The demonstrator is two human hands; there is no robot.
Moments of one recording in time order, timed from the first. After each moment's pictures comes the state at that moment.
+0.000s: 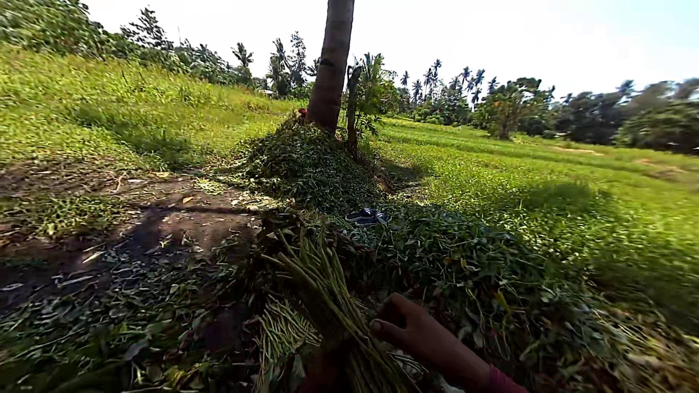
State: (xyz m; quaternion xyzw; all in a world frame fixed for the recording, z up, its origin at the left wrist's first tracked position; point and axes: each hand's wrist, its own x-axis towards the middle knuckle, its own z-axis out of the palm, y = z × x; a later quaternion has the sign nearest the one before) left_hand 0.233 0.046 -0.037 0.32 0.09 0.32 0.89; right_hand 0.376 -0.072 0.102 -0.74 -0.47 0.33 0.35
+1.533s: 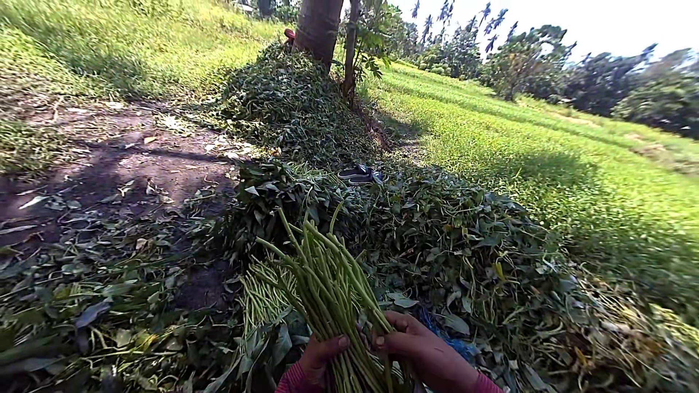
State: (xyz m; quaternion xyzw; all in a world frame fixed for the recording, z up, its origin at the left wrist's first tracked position) left_hand 0.235 0.058 -0.110 0.28 -0.02 0.24 0.93; right_hand 0.382 -0.083 0.024 -0.58 -0.36 0.54 0.49
